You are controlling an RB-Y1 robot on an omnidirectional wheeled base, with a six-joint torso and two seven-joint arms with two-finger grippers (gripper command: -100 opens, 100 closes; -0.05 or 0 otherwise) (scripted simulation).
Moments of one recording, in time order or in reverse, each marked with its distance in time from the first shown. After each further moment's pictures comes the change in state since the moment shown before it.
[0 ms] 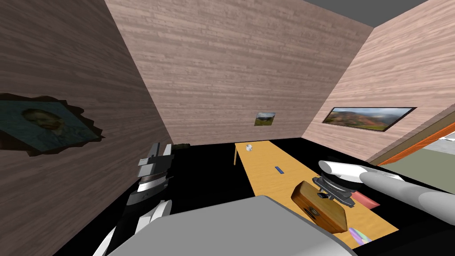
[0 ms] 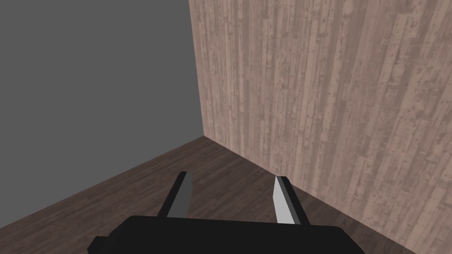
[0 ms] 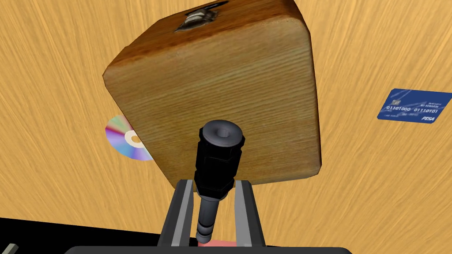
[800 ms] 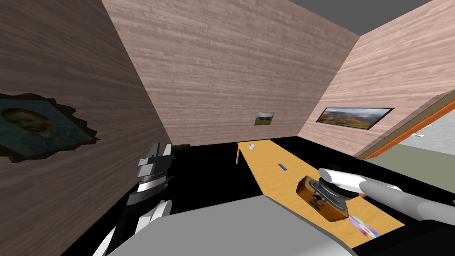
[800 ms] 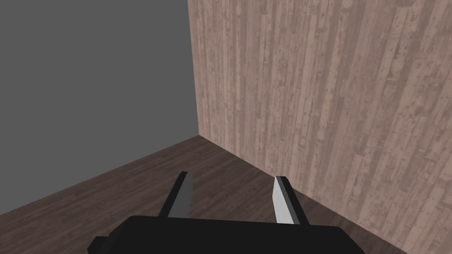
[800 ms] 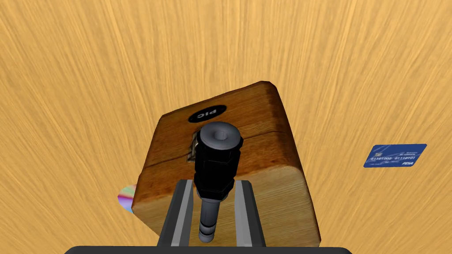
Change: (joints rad) left arm 0.000 0.000 0.000 0.000 0.000 0.000 0.000; right arm 0.019 0.061 0.071 0.008 -0.034 -0.183 -0.040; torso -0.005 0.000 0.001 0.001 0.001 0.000
